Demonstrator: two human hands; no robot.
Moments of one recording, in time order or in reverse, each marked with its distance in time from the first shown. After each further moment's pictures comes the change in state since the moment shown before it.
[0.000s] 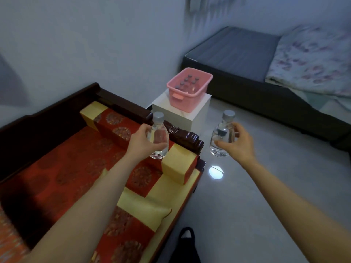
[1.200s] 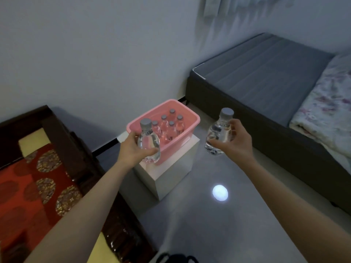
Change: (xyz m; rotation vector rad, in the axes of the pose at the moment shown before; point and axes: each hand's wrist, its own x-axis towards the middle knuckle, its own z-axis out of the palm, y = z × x) left_hand 0.454 0.164 0.235 -0.122 0.208 -0.266; right_hand 0.591 0.138 -0.066 0.053 -0.230 -0.173
